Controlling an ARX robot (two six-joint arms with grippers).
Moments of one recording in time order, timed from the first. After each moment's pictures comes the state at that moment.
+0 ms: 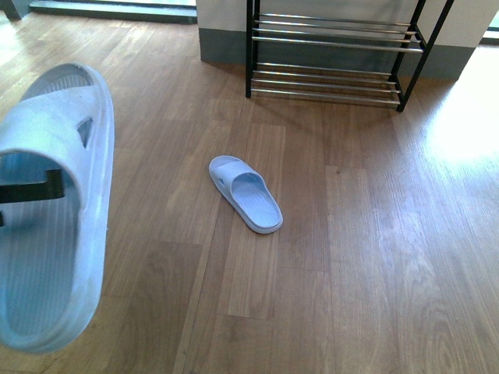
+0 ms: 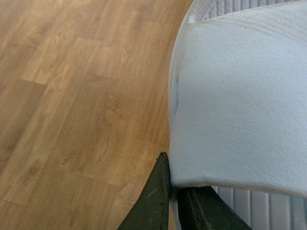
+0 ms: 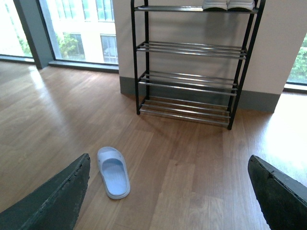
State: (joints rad) left arm -0.38 1.24 0.40 0.14 -0.43 -0.29; right arm 0.00 0.00 0.02 0.00 0.00 -0.01
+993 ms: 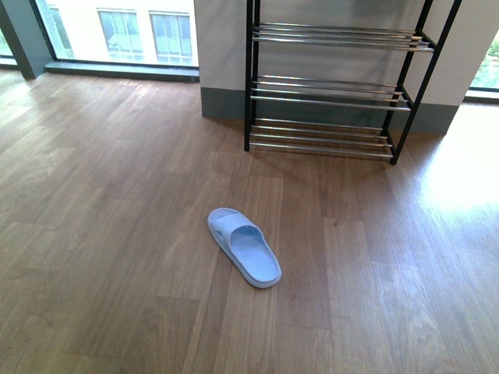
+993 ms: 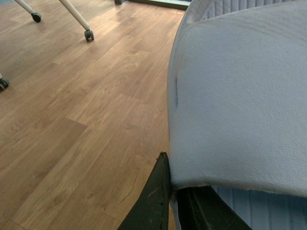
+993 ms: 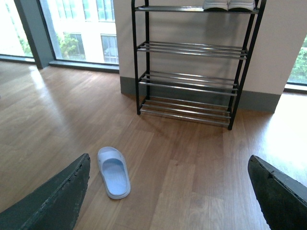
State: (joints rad) left arm -0.35 0.43 0.08 -0.02 -0.57 -0.20; right arm 0.00 0.00 0.02 0.00 0.00 -0.01
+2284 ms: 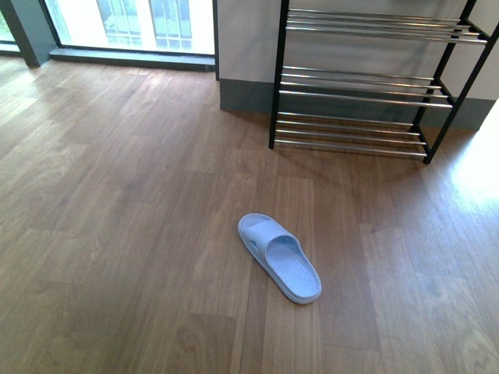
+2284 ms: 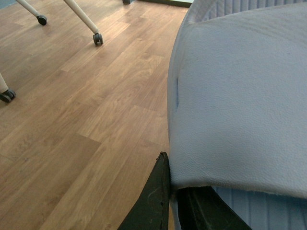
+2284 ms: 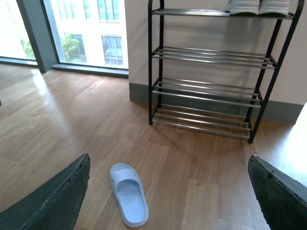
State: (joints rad) left arm -0.37 0.45 0.08 -0.03 -0.60 -0.20; right arm 0.00 0.00 0.02 0.00 0.00 -0.01
